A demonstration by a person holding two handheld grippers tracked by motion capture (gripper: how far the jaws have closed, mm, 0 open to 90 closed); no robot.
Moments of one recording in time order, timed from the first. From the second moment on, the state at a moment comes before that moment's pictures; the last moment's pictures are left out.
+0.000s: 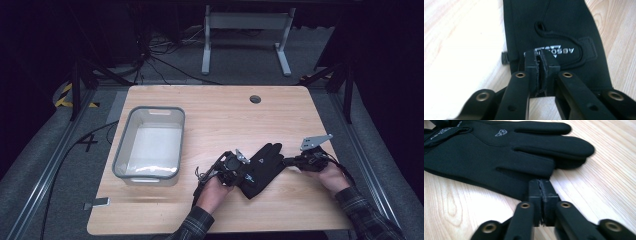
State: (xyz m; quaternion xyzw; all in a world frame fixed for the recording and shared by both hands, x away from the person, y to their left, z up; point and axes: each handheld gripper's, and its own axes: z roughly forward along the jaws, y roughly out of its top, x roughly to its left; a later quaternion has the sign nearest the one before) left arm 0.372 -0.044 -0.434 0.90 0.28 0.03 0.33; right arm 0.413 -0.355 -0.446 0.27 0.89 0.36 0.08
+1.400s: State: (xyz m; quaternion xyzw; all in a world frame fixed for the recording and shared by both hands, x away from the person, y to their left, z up) left arm 0.414 -0.098 -0.451 0.91 0.23 0.00 0.33; right arm 0.373 -0.397 -0.467 0.34 0.85 0.36 0.16
